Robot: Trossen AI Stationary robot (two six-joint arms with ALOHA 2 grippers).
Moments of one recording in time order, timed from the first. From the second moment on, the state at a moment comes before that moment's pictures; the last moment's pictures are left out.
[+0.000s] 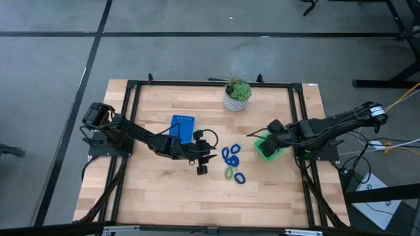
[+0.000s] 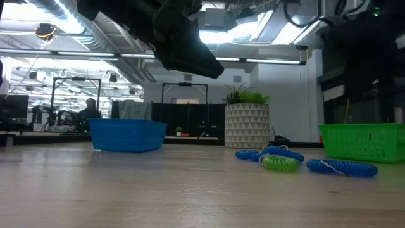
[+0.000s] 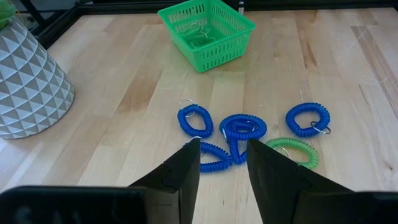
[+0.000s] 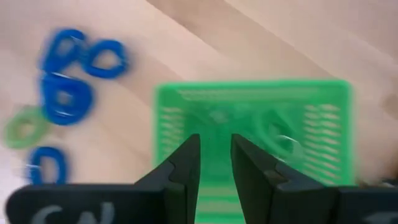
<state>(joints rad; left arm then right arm) -0.26 1.66 0.94 0.18 -0.42 -0.17 0.25 1.03 0.78 -1.01 0.31 1.16</state>
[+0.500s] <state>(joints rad) -0.23 1.72 0.94 0.24 -0.31 0.00 0.25 1.04 0.78 -0.45 0.31 0.82</state>
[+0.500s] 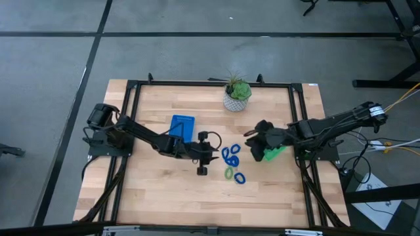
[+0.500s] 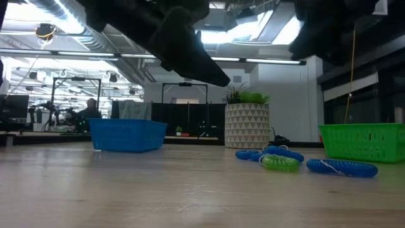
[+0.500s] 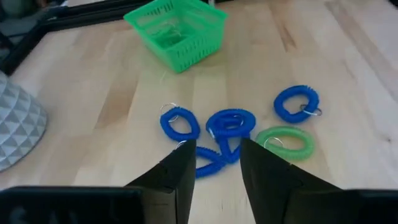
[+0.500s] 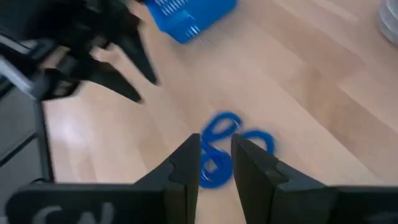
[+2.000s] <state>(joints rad) -0.07 2.13 1.40 -0.25 -0.04 0.51 0.25 1.04 0.78 -0.34 0.32 0.64</state>
